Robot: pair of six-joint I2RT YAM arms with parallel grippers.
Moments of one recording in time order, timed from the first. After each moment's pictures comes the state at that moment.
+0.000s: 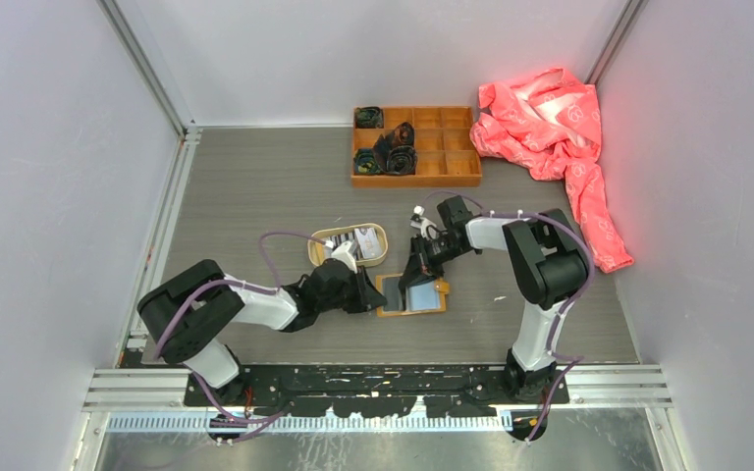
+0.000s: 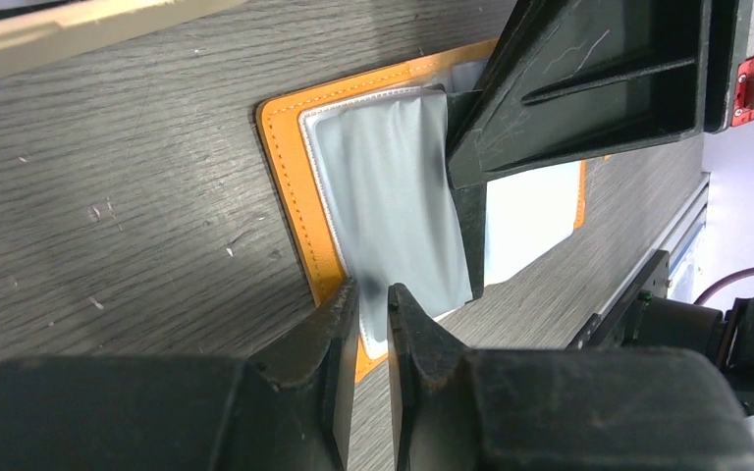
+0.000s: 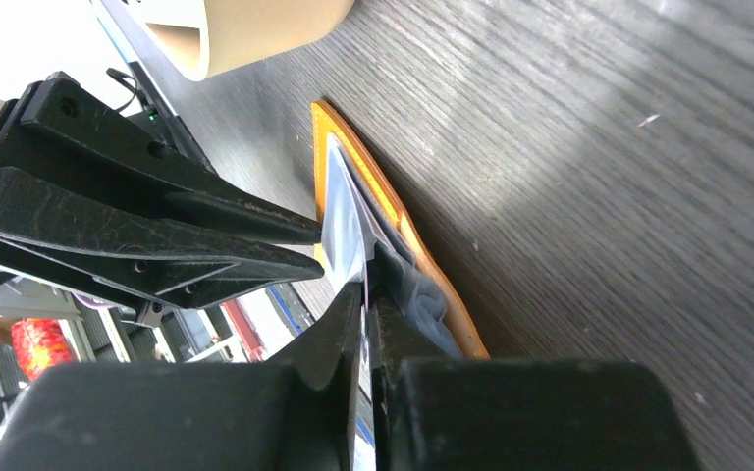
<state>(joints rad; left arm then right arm) -0.90 1.60 0.47 0.56 0.06 -0.93 0.35 1.87 0.92 -0.32 -0.91 0.31</state>
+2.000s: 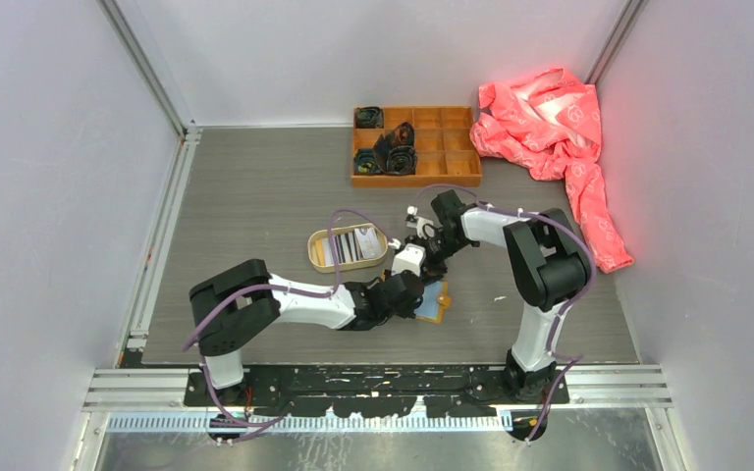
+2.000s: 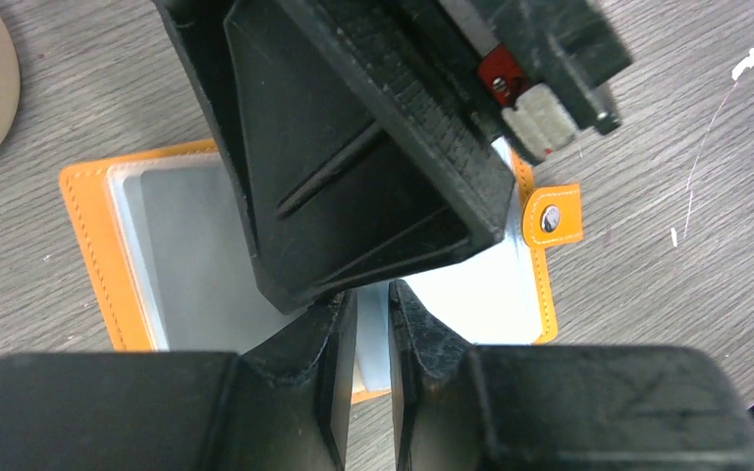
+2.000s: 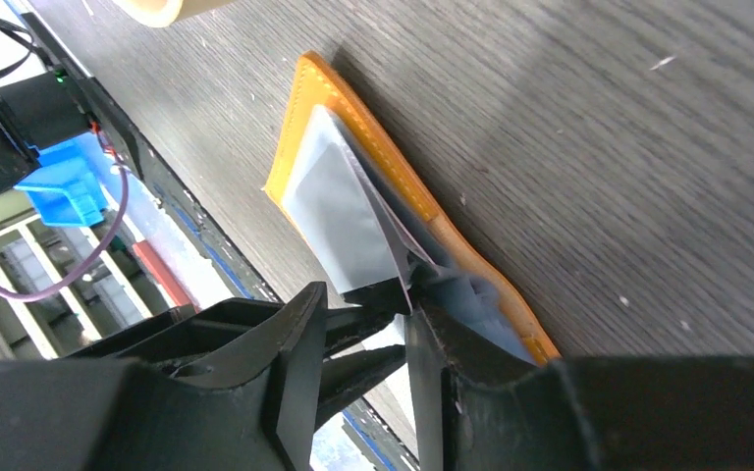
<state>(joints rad) -1.19 1.81 0.96 0.11 -0.40 -0.65 0.37 1.87 1.03 -0.57 -0.79 0.15</state>
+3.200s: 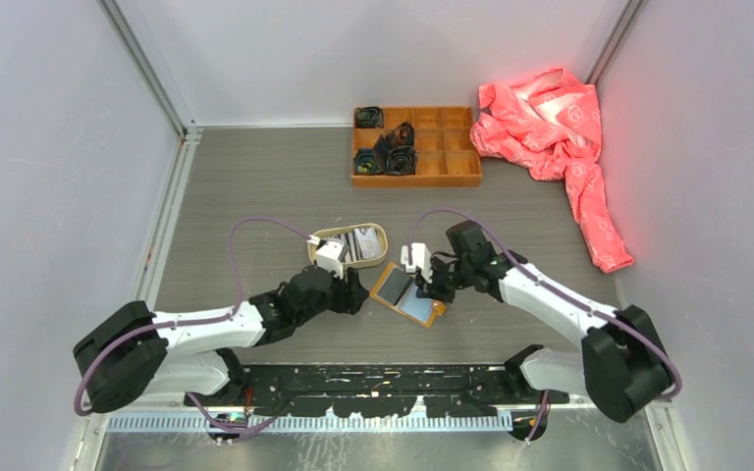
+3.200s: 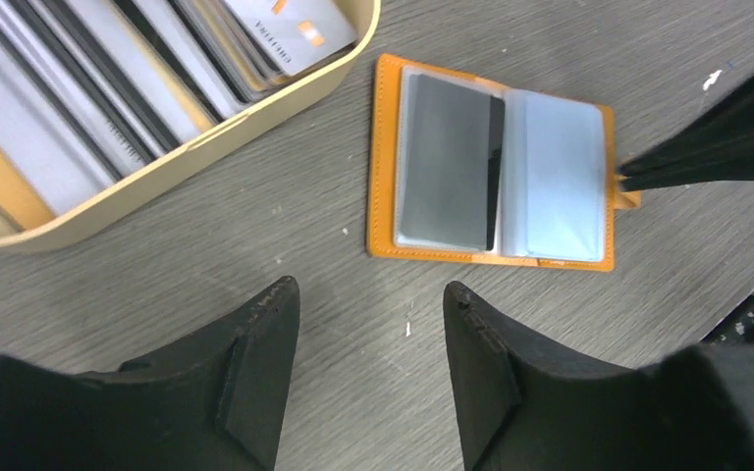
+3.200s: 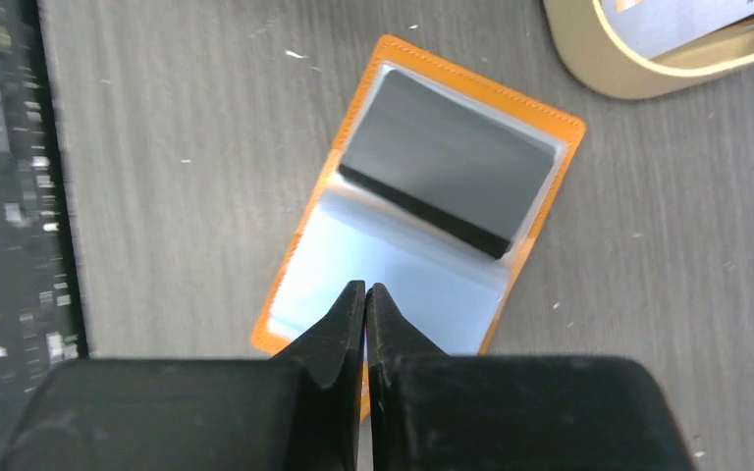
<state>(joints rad) -0.98 1.19 0.41 0.27 -0.23 -0.53 0.50 1.18 0.63 -0.39 -0.66 -0.70</state>
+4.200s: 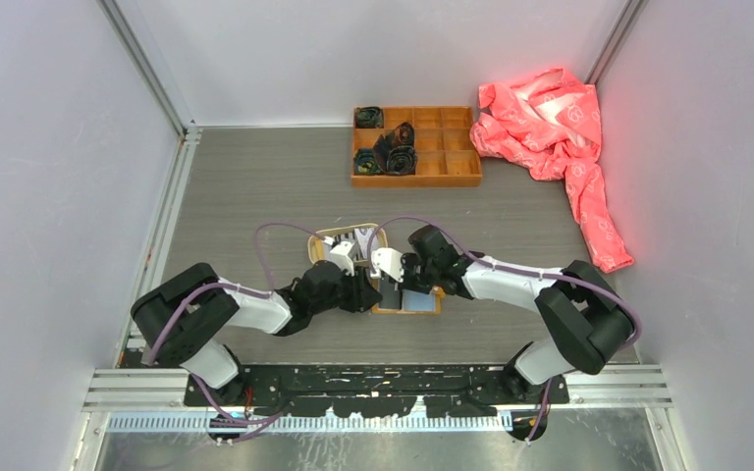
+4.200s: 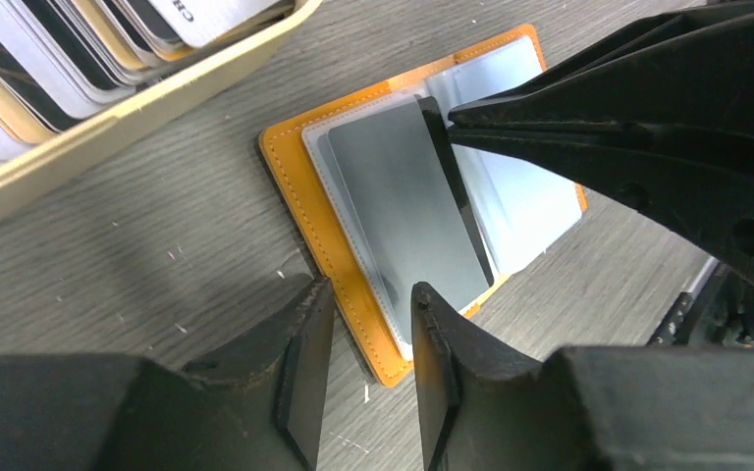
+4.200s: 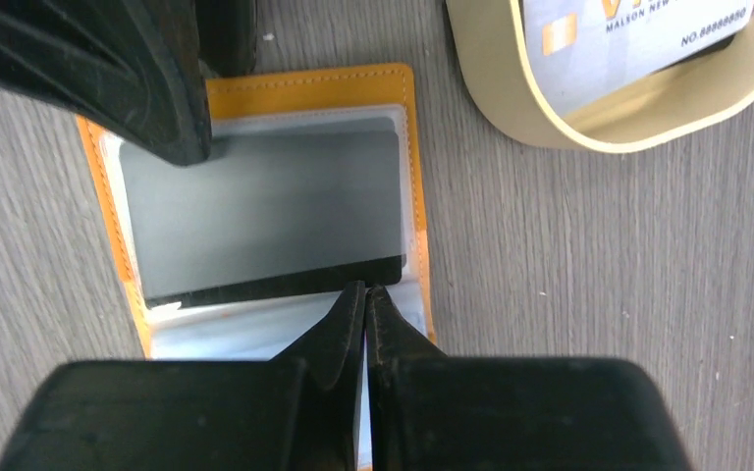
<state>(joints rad) -0.88 1.57 0.43 0.63 0.03 -0.65 0.70 1.48 0.67 -0.08 -0.25 -0.74</state>
